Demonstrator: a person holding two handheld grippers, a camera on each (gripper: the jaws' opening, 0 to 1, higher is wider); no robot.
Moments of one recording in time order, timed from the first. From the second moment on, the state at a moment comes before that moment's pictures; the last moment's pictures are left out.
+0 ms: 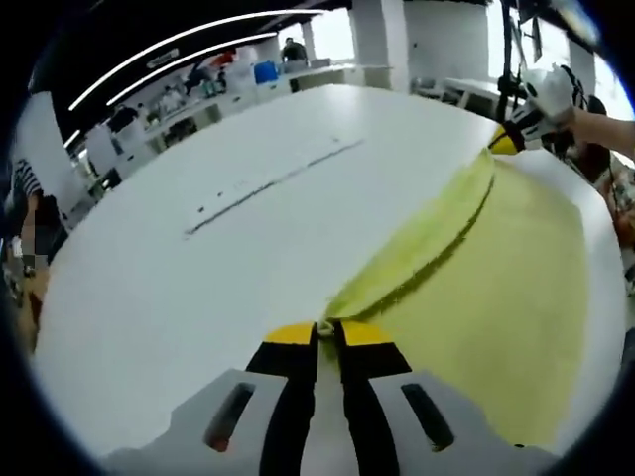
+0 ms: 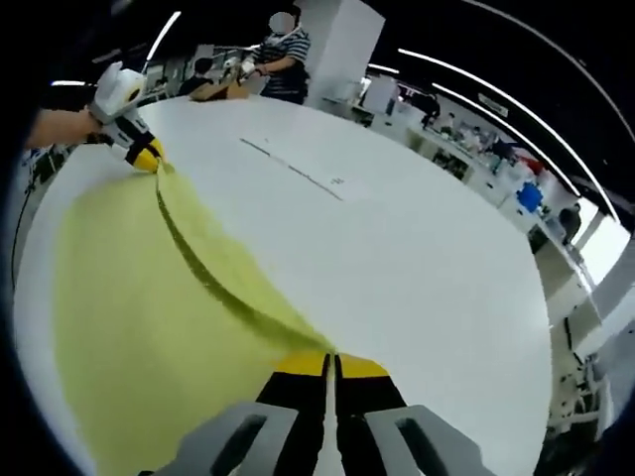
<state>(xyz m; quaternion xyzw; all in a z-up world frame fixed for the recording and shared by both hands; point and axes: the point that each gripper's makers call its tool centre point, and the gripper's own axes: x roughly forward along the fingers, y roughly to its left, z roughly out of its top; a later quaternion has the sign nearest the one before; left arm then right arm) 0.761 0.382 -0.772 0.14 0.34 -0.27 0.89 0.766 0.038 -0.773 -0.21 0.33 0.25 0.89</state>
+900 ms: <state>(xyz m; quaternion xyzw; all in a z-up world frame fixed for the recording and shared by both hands) 0.703 0.372 -0.722 0.06 0.29 -0.33 0.89 0.702 0.067 -0.742 -0.03 0.37 0.29 0.88</state>
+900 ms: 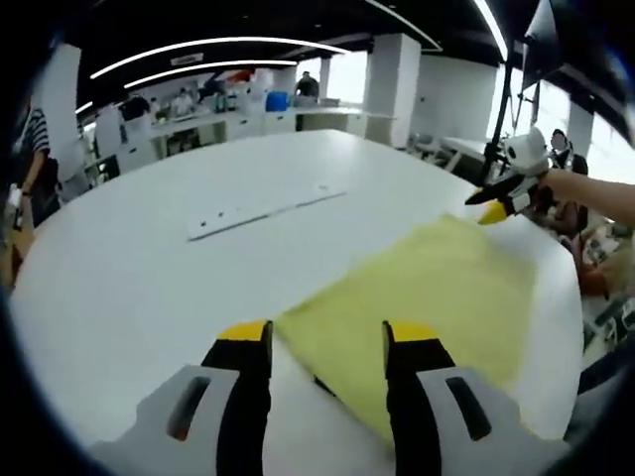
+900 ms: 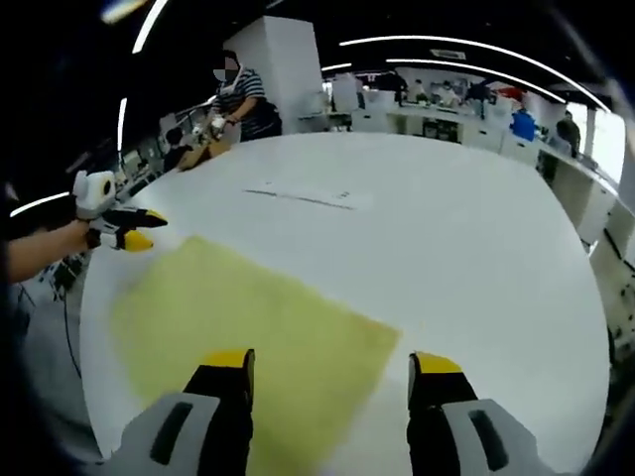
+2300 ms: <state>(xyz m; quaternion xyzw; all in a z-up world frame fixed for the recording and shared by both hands) 0.557 0.375 -0.762 -0.01 0.34 -0.33 0.88 0.563 0.053 -0.768 -0.01 0.41 0.32 0.86</state>
